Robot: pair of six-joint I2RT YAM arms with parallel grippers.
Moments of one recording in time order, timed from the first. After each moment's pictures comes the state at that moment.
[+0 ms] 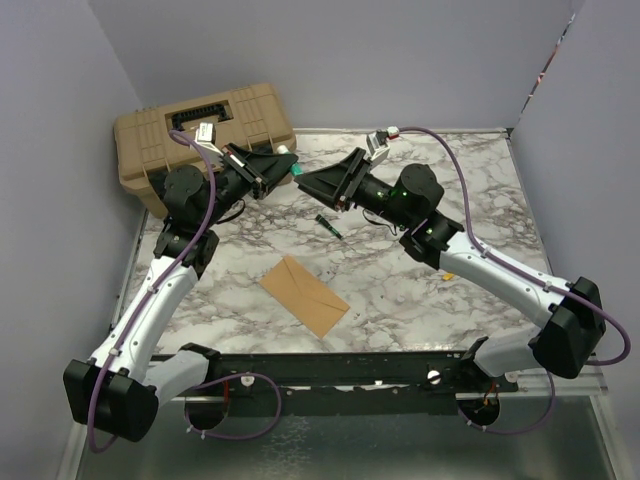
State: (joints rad) left arm -0.30 1.06 0.99 0.23 0.44 -1.35; right arm 0.78 1.39 1.15 0.42 -0.27 1.23
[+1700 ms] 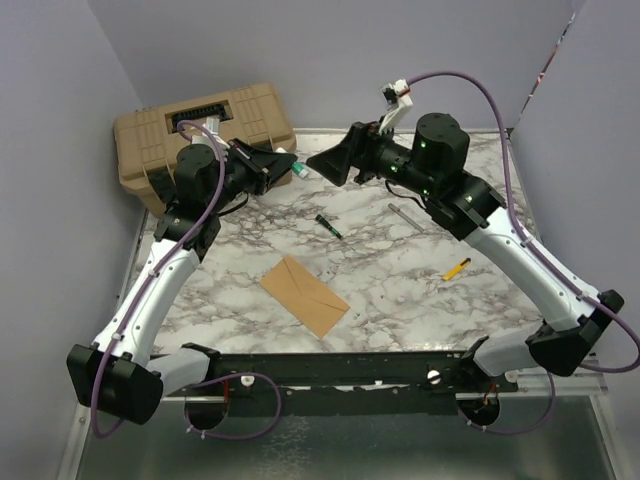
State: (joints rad) left arm -0.30 1.16 1.14 -0.06 0.37 -1.26; right arm 0.73 1.45 1.65 -0.26 -0.23 0.42
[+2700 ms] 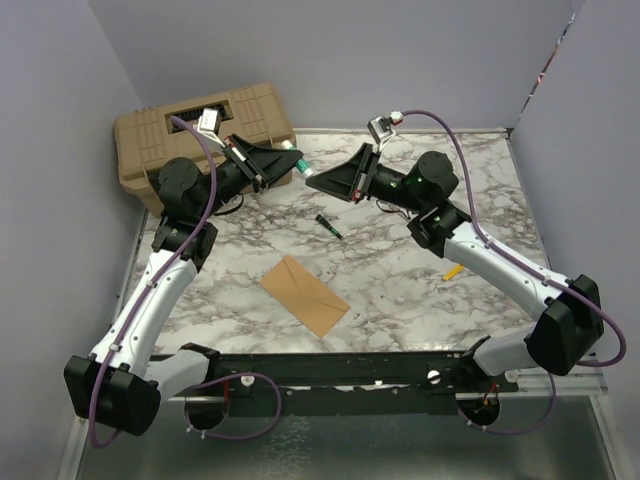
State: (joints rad) left arm -0.29 1.10 1.06 0.28 0.57 -1.31; right arm 0.66 1.41 1.17 0.49 -0.57 1.16
